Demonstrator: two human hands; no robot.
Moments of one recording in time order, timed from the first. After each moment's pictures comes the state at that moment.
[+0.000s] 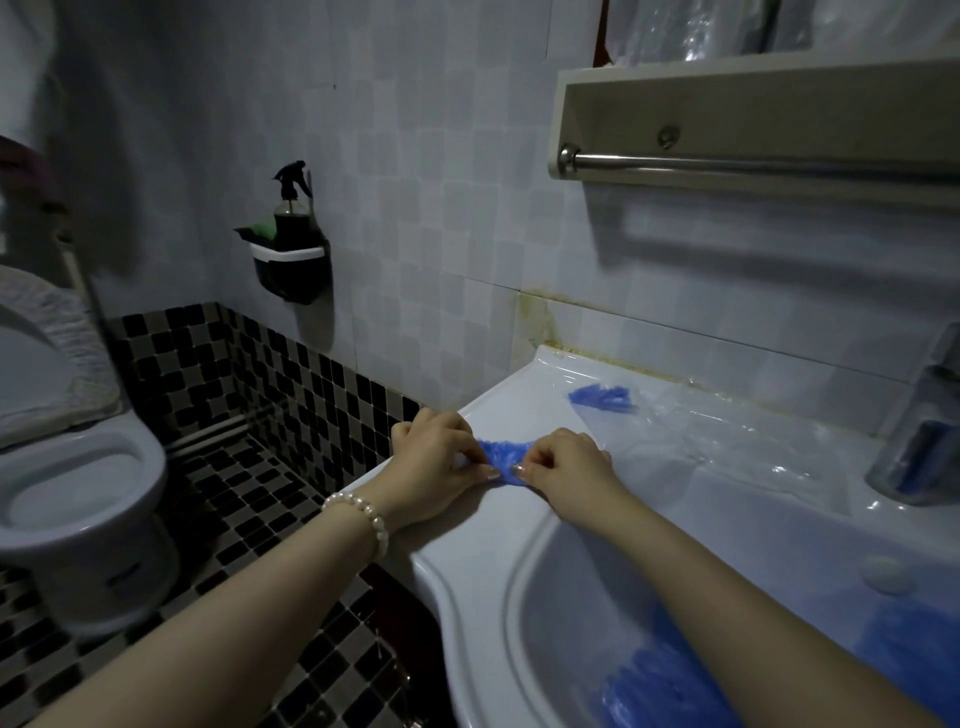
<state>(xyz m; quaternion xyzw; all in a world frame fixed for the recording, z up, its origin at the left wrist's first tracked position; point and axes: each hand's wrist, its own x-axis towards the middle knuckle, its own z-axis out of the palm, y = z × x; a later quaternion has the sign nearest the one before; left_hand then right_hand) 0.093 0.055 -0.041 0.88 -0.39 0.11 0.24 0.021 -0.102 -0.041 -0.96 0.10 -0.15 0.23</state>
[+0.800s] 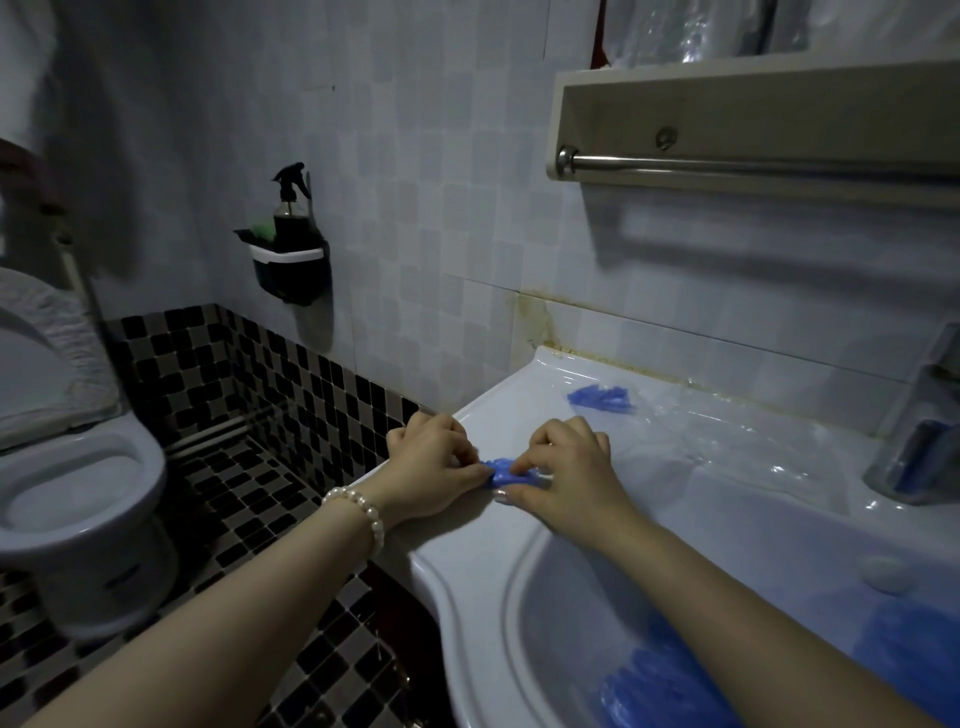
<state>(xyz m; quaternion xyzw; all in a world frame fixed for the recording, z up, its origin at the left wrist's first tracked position) 0.094 0.055 -0.040 0.89 -0.35 0.06 0.27 0.008 -0.100 -0.043 -0.96 0.00 -0.24 0.16</state>
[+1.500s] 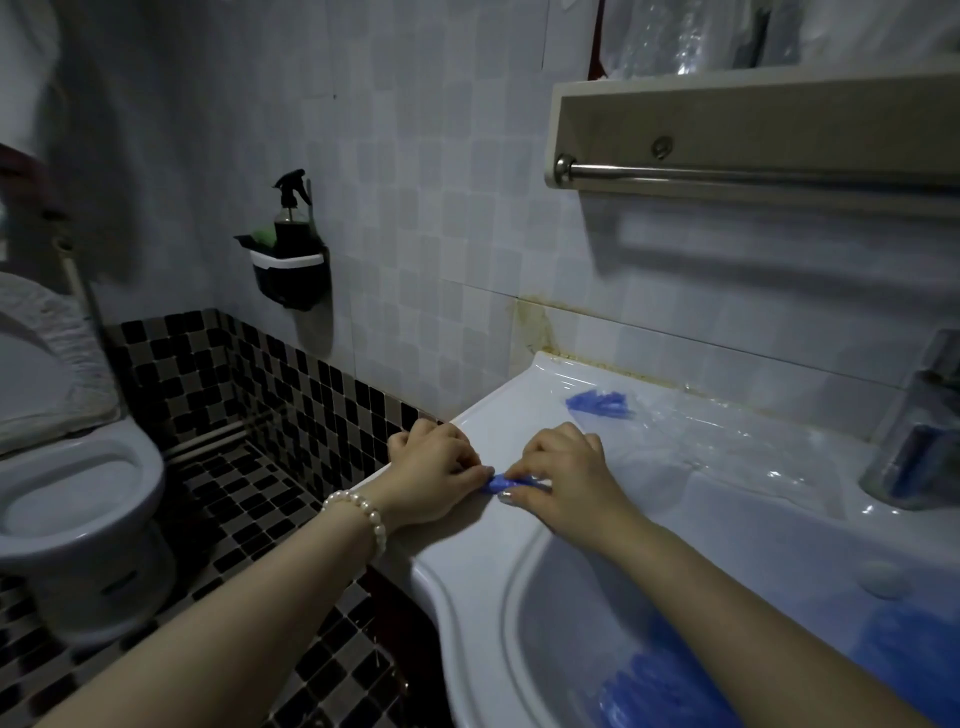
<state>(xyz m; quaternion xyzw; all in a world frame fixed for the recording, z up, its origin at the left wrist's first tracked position) 0.094 0.053 -0.039 0.90 -0.37 0.05 0.23 0.011 -0.105 -0.043 -0.96 -0.04 -0.22 0.14</state>
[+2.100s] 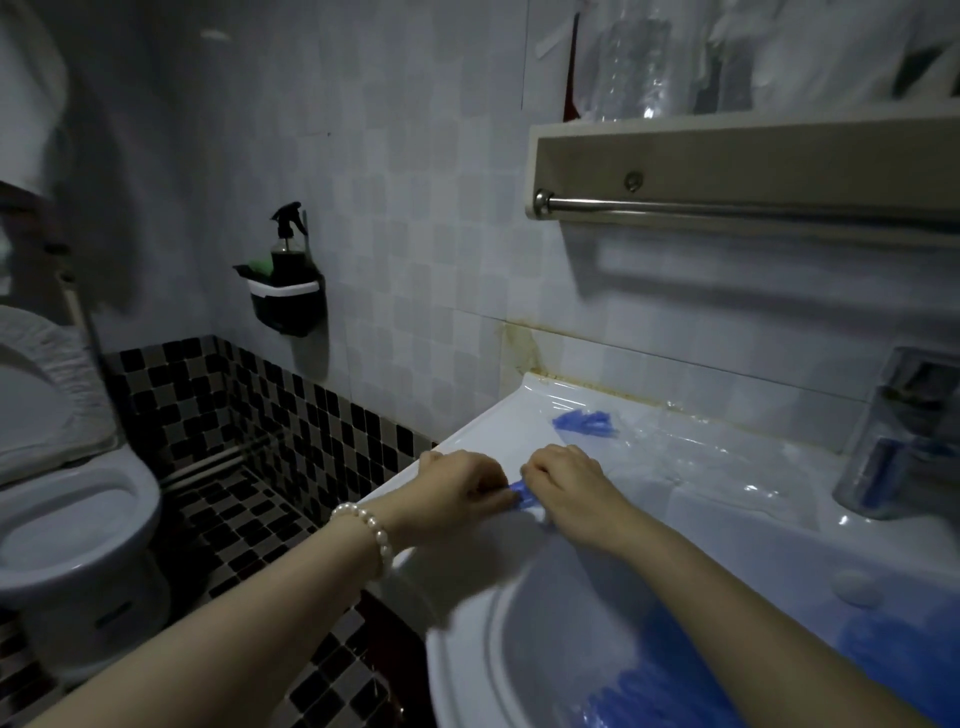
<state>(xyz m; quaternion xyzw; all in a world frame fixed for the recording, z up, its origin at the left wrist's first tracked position) 0.069 0.041 -0.014 0.86 -0.45 -0.01 0.23 -0.002 -0.111 -0.017 -0.97 0.02 -0.13 0.21</state>
